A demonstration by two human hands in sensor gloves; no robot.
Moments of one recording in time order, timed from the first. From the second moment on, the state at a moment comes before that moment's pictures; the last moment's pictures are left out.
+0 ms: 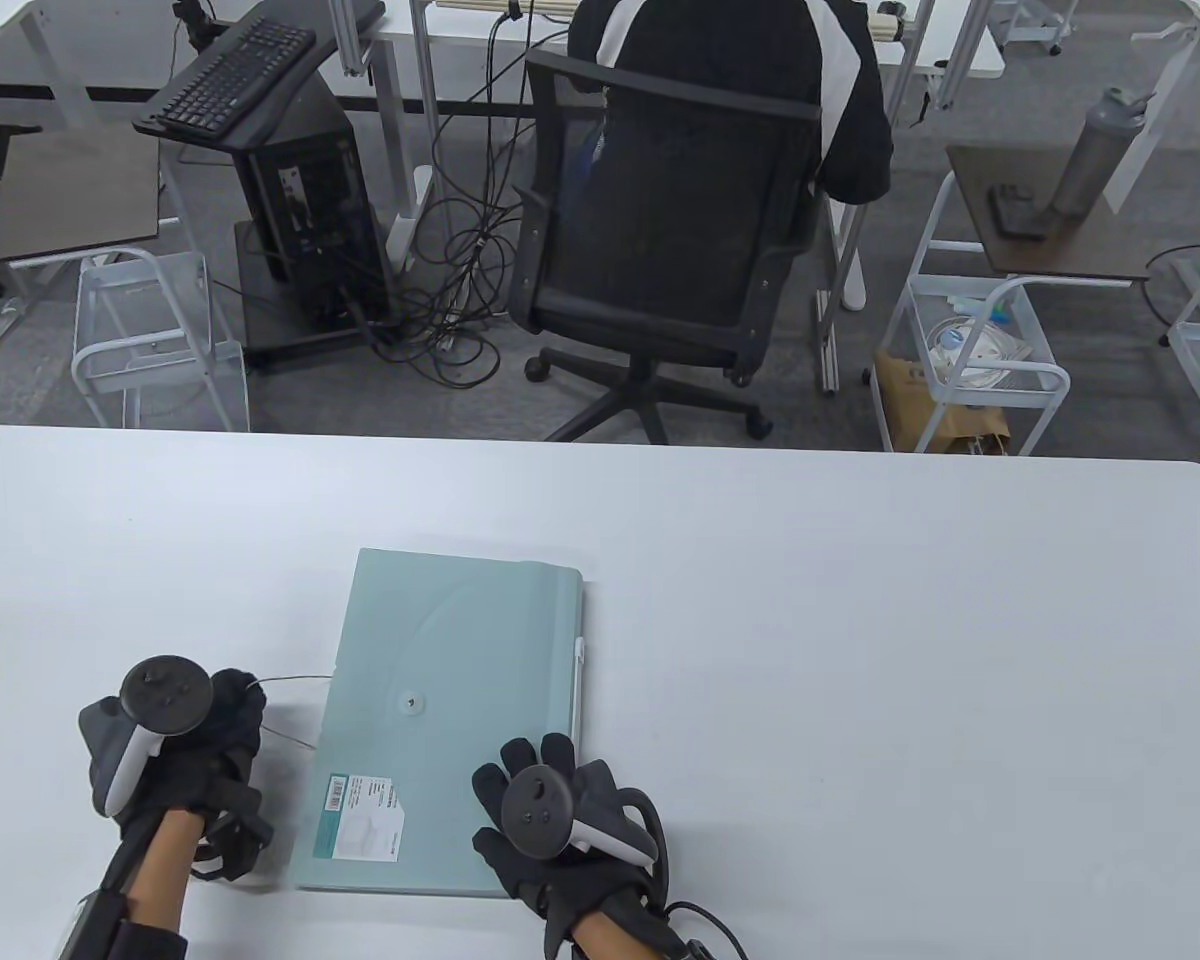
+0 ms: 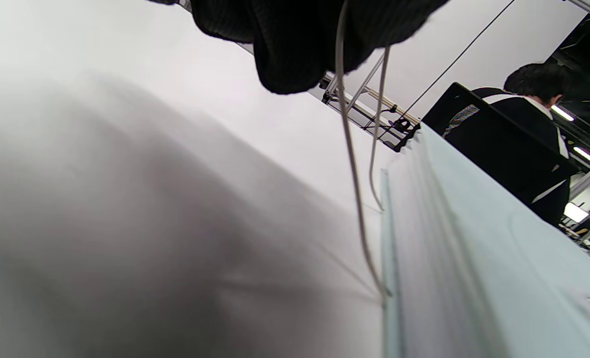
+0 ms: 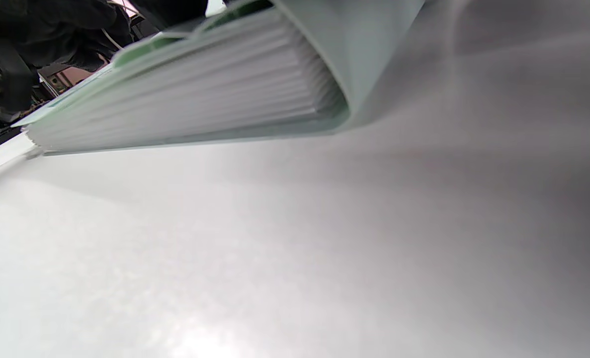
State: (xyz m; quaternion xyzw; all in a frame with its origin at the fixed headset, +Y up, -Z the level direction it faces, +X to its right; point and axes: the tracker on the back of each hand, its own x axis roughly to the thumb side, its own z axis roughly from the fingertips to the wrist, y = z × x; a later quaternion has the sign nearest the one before) left_hand -0.384 -0.765 -0.324 -0.06 0.15 0.27 0.95; right_hand -0.027 -0.788 -0.268 0.24 0.21 0.93 0.17
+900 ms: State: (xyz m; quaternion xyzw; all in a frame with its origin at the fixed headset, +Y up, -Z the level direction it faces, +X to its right) left_hand -0.312 -0.741 -0.349 -0.17 0.08 0.32 0.93; right_hand -0.029 -0.790 -0.269 0.24 0.22 0.93 0.16
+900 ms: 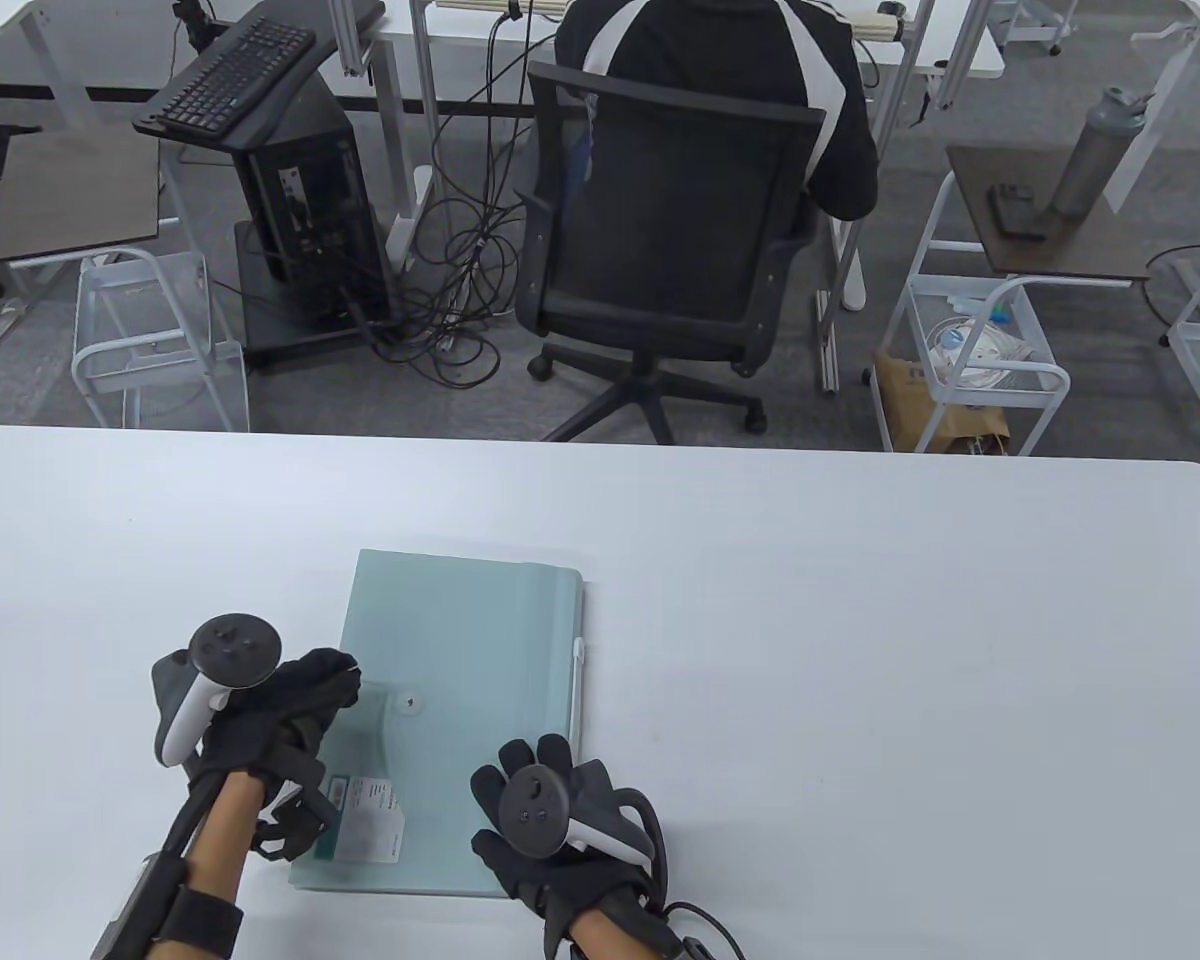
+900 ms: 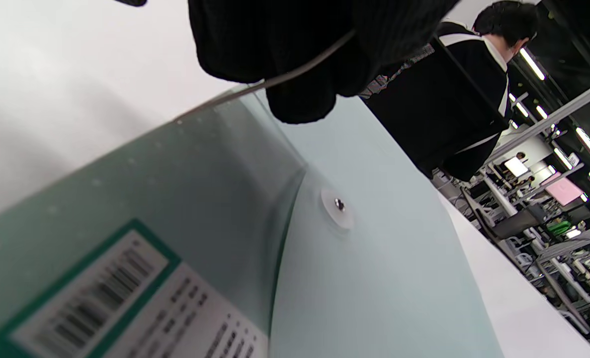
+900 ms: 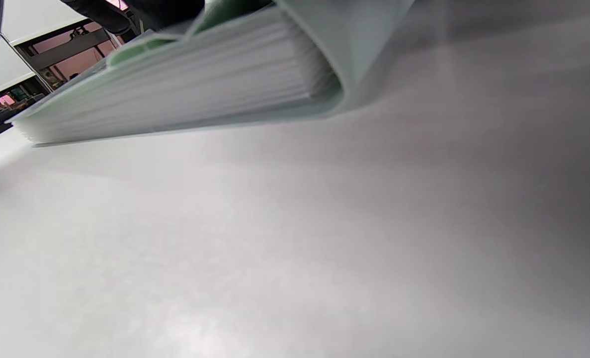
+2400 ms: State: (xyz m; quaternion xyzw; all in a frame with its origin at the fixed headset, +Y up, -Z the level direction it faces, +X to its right) left_hand -0.236 -0.779 -0.358 -0.21 0.05 -0.05 0.97; right_hand -0.032 -0.788 -0.271 0.24 0.24 0.93 0.15
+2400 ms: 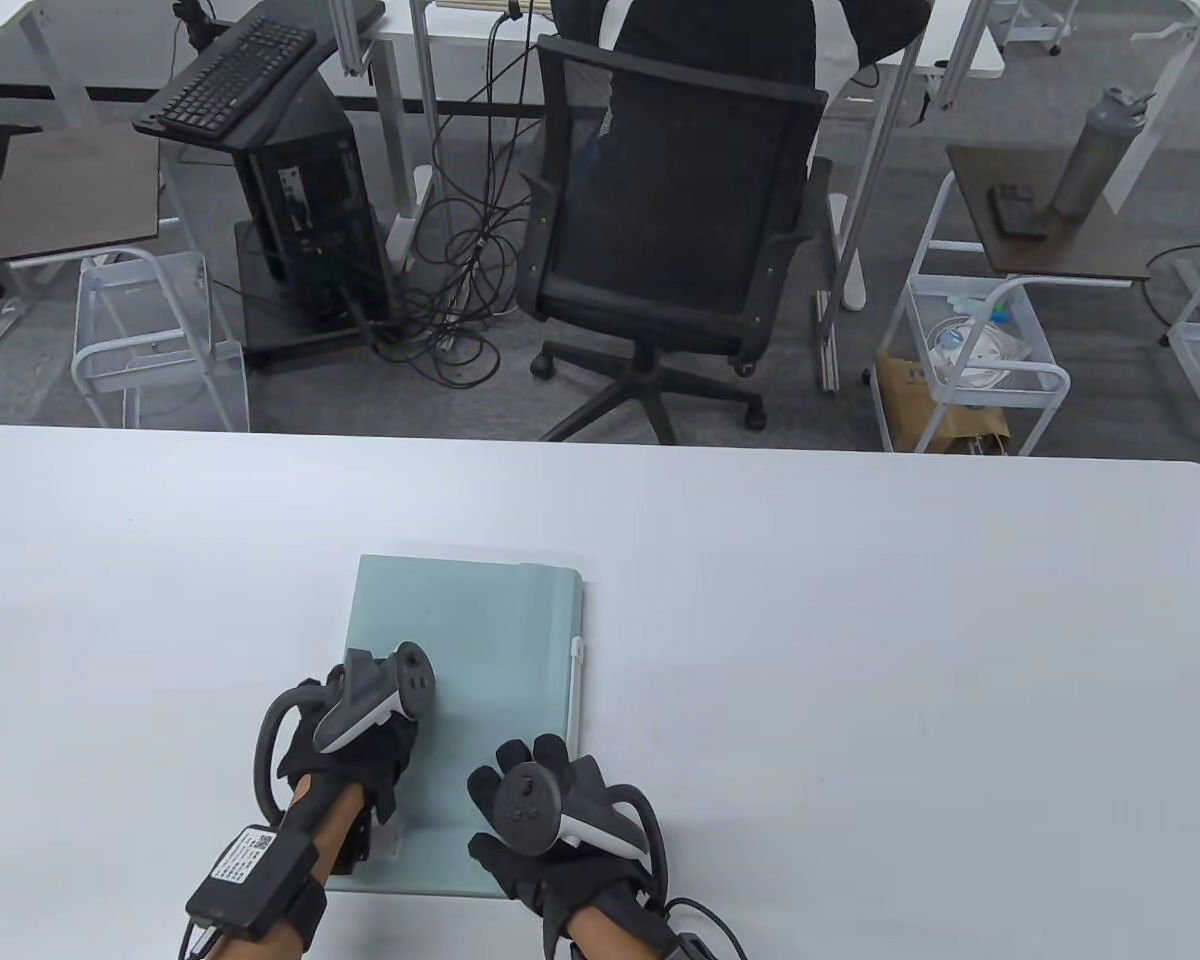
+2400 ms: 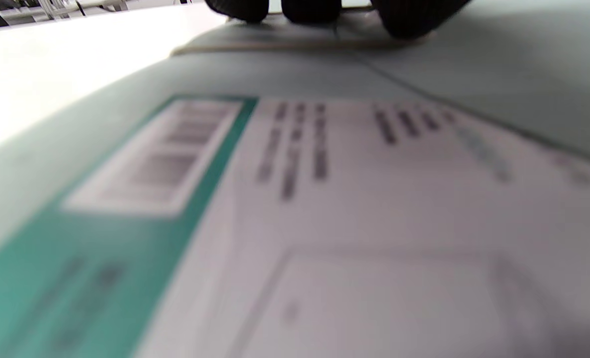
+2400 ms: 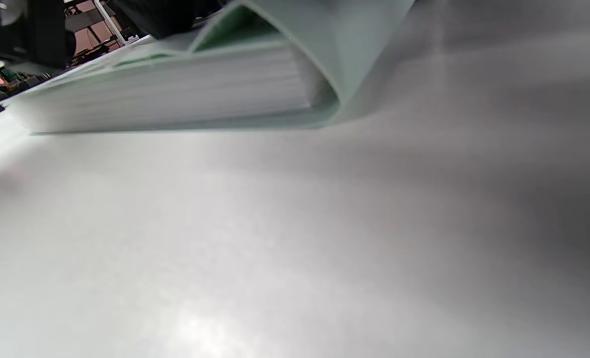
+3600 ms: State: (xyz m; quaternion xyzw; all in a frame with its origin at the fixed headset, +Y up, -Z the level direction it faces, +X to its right) left_hand -0.326 -0.715 -0.302 0.01 0.03 0.10 0.99; right_hand 0.121 -0.723 -0.284 0.08 -0.01 0.98 0.19
